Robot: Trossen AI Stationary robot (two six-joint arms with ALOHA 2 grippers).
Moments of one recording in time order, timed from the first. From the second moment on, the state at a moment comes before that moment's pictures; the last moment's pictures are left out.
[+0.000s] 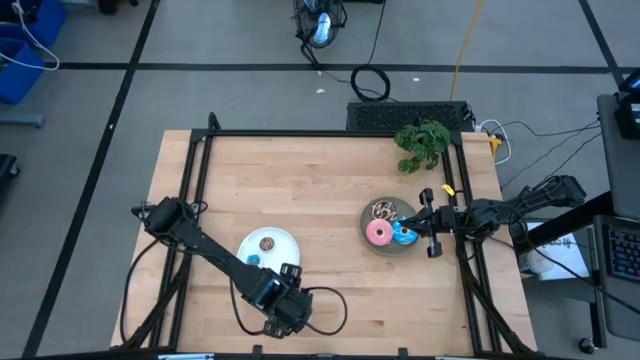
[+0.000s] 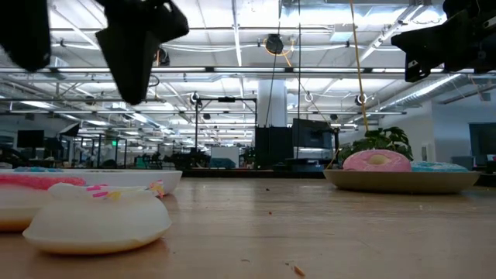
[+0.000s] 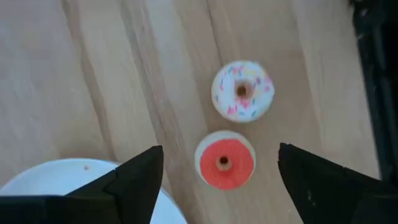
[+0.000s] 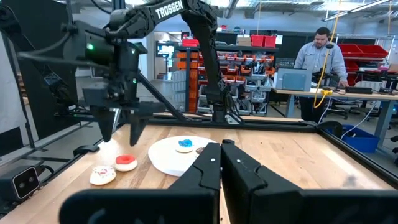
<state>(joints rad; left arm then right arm) -0.58 1.99 1.59 -0.91 -0.08 -0.32 0.30 0.29 0.02 0.39 0.23 -0.05</state>
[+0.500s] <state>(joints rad) -0.60 1.99 1.50 -0.77 -0.06 -0.29 0.30 0.29 0.02 0.39 0.23 -0.05</state>
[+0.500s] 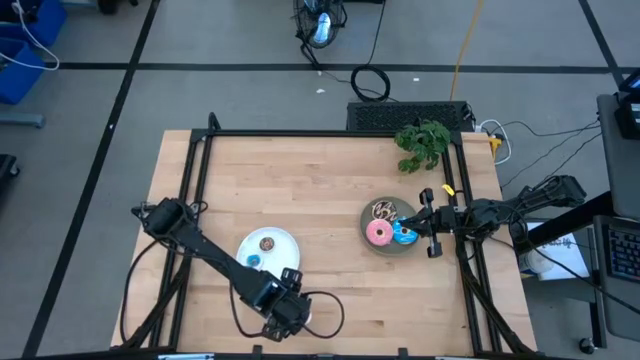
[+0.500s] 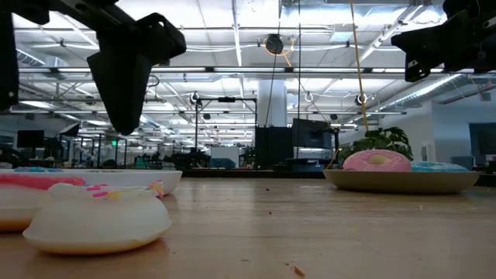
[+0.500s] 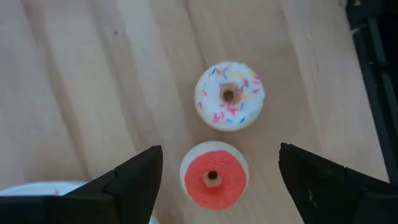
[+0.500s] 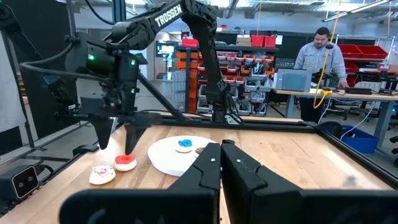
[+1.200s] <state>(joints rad) -0.59 1.99 1.37 -0.64 -0.01 -0.32 0.30 0.29 0.02 0.39 0.23 -0.05</state>
